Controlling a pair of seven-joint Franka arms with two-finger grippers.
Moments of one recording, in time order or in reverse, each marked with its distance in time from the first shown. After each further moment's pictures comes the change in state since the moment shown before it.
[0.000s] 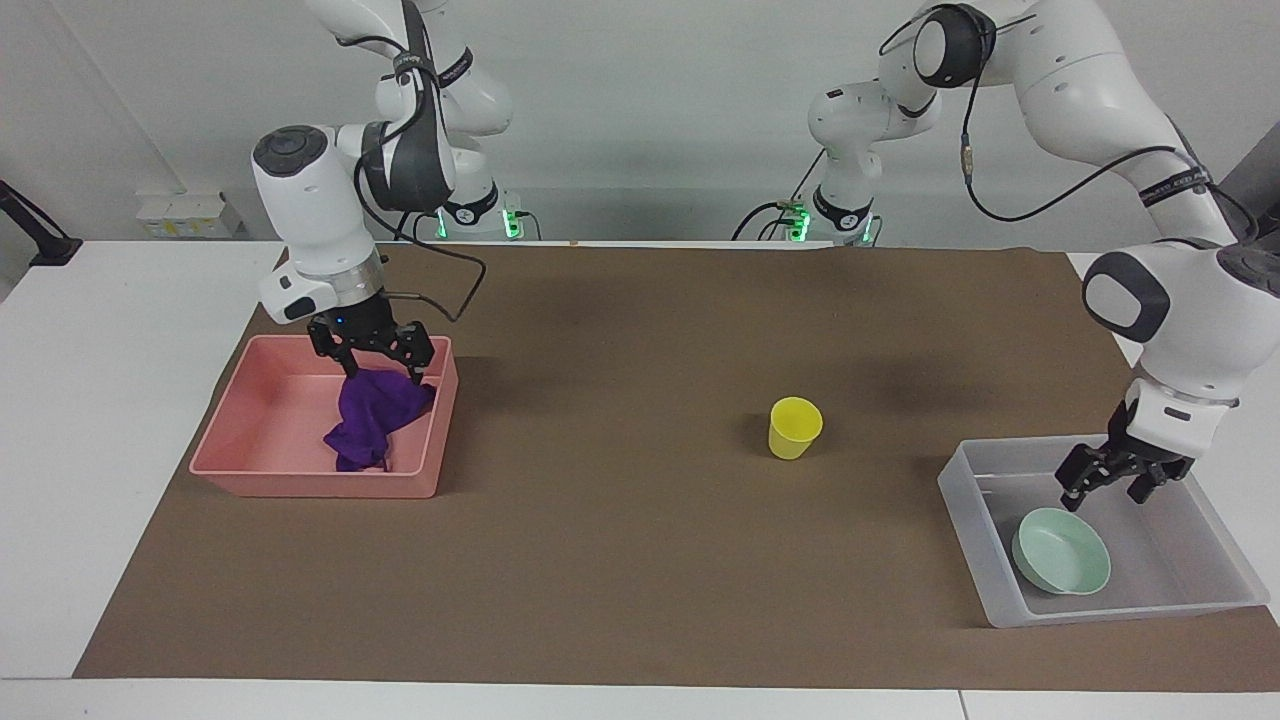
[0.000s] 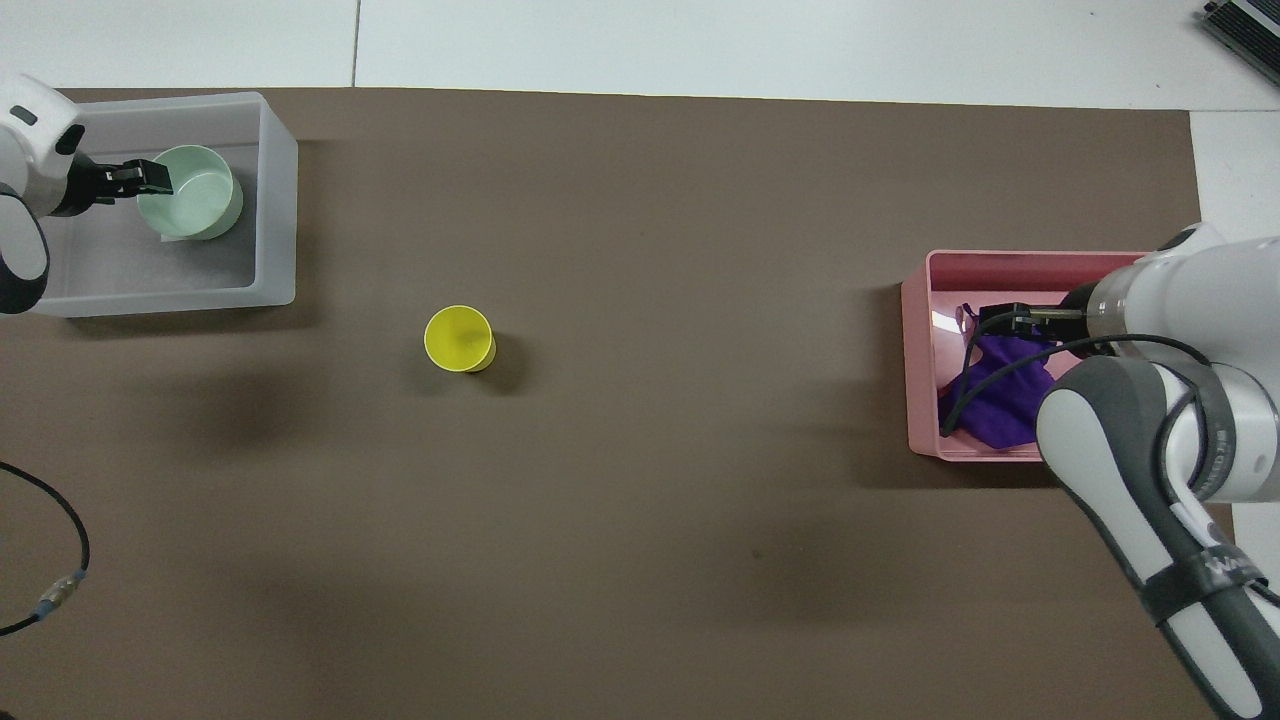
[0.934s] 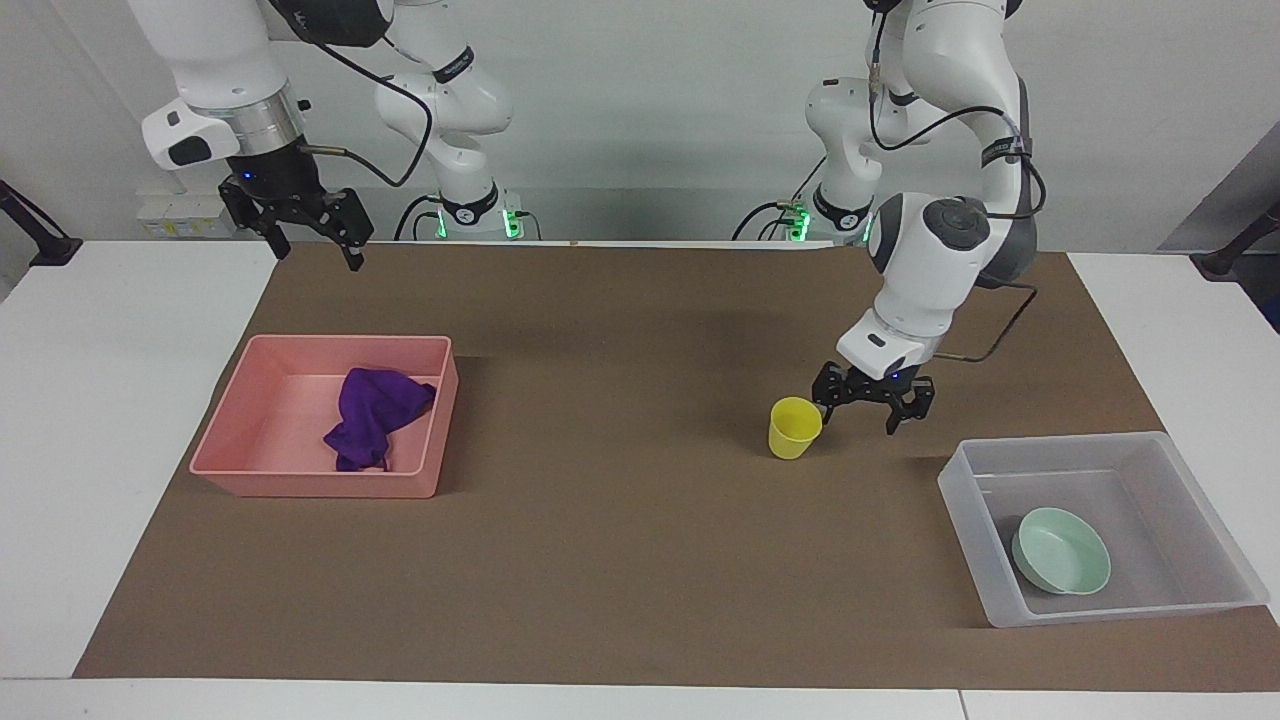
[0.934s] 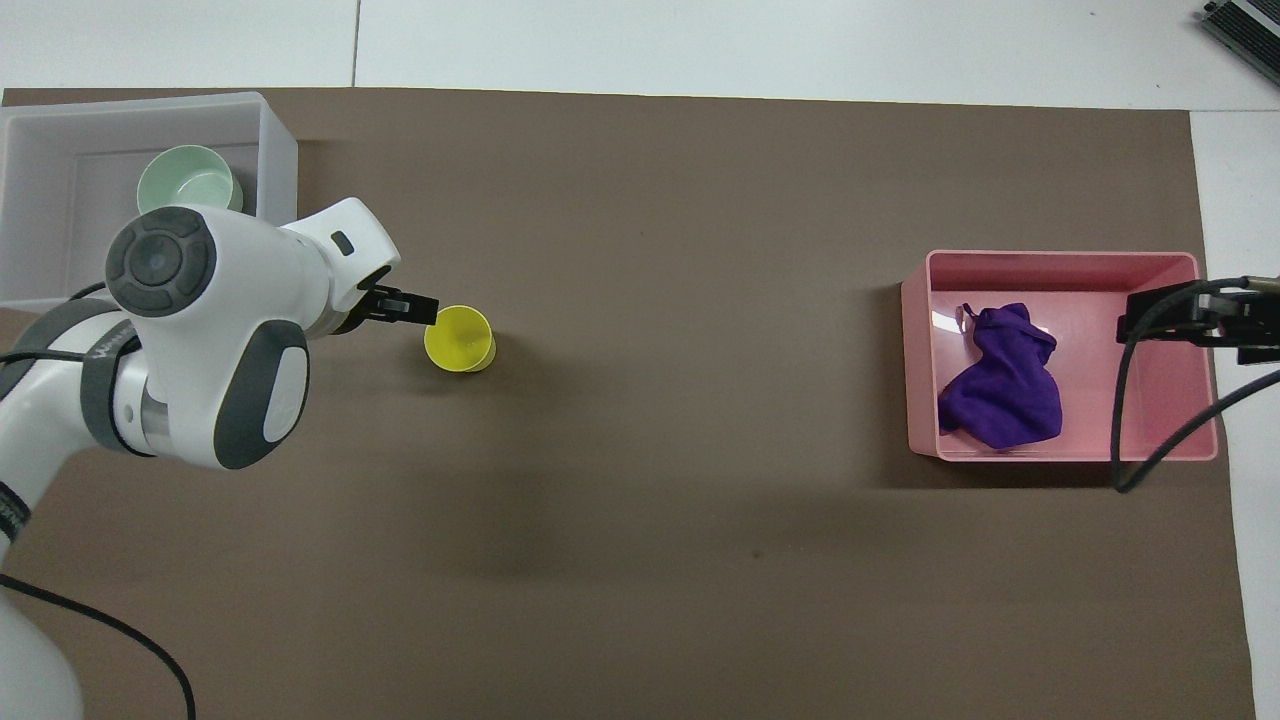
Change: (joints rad) left arm -0.389 -0.228 -0.005 -0.450 0.000 0.116 -0.143; right arm 0.097 -0.067 -0.159 0.365 0.001 -0.506 -0.008
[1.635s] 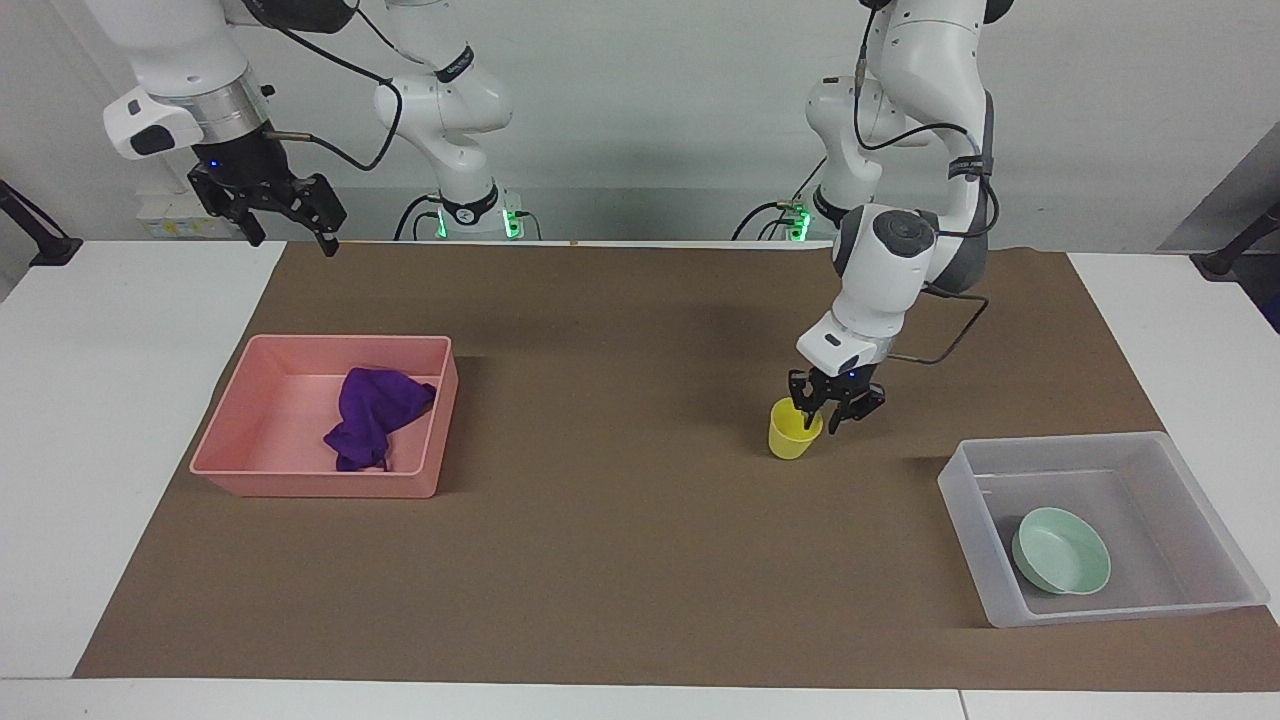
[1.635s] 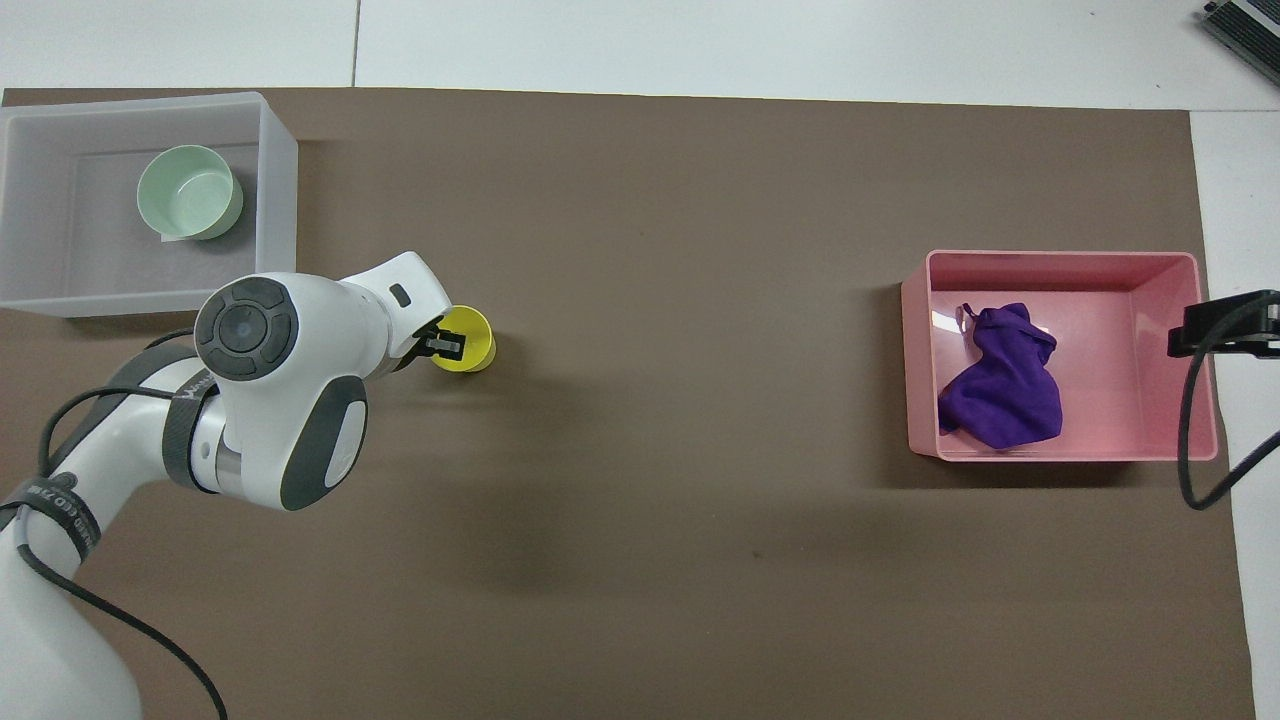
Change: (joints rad) left arm -0.049 0.002 0.004 -0.103 0.000 0.117 -0.035; right arm 0.029 0.005 -0.065 0.009 0.001 -0.037 -0.074
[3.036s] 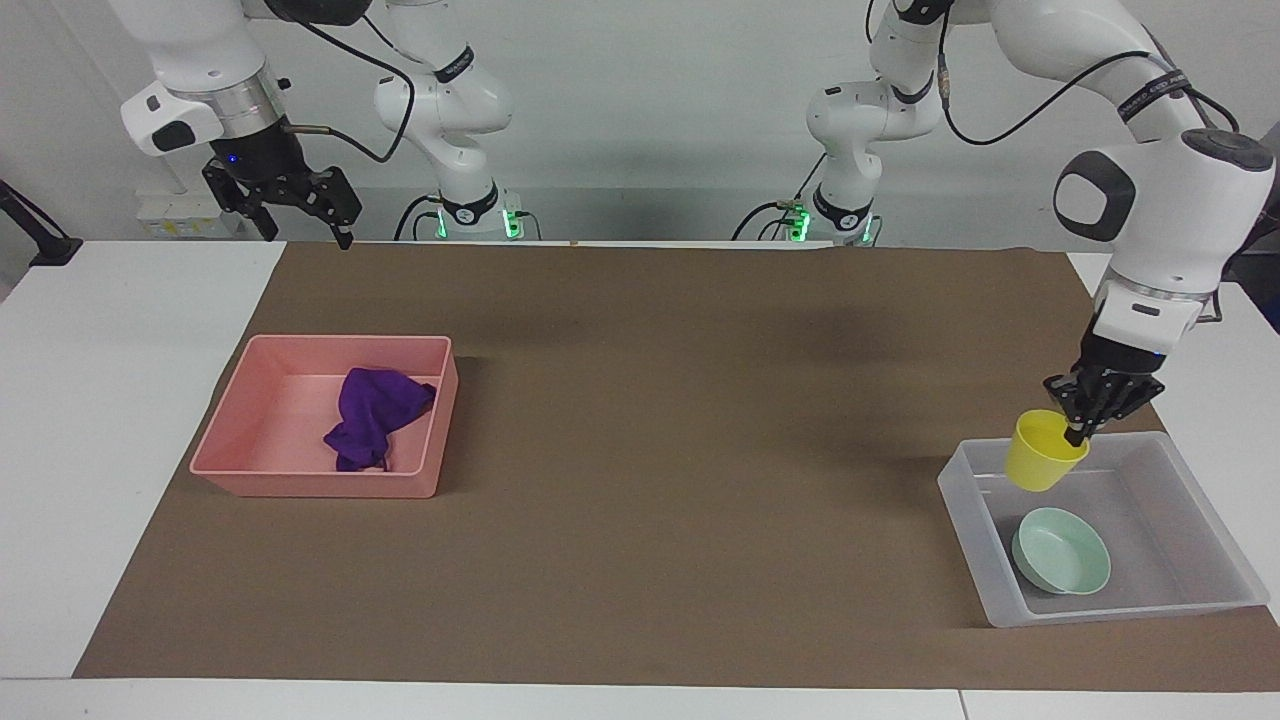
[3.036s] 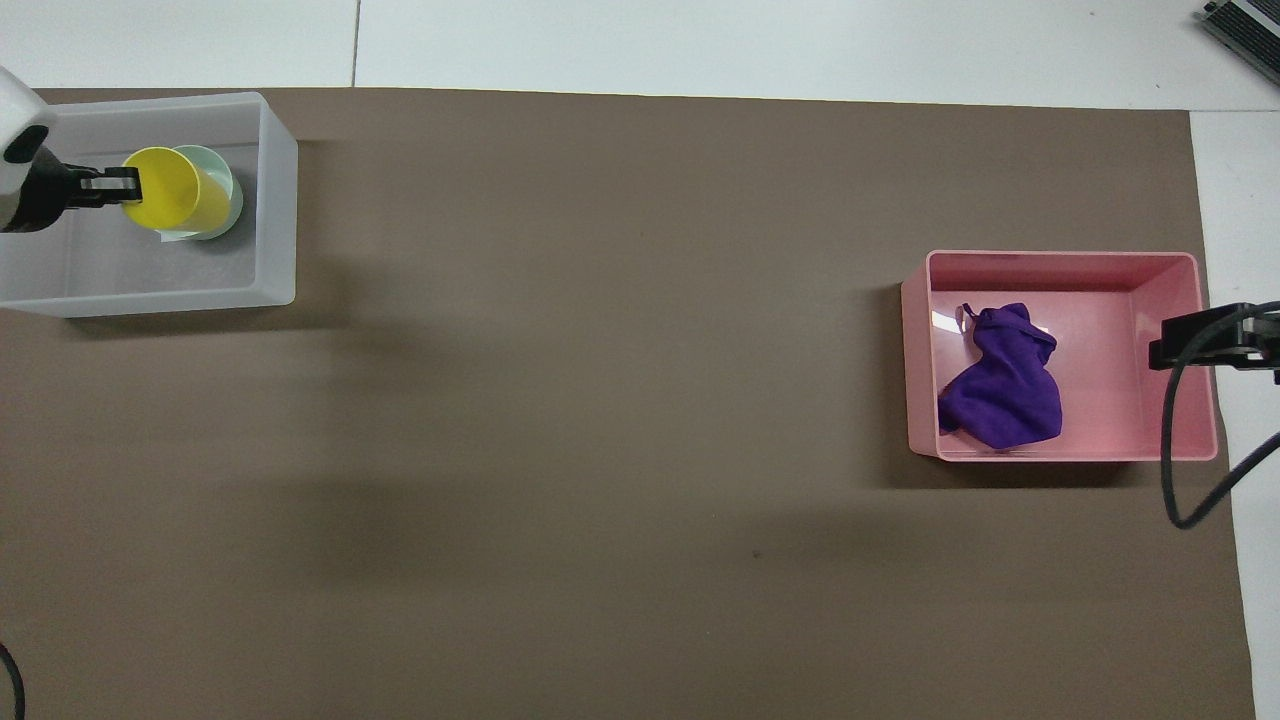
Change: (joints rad) left arm 0.407 0.048 0.024 0.441 0.000 -0.227 0.161; right arm -0.016 -0.004 0.042 0.010 0.000 -0.031 -0.001
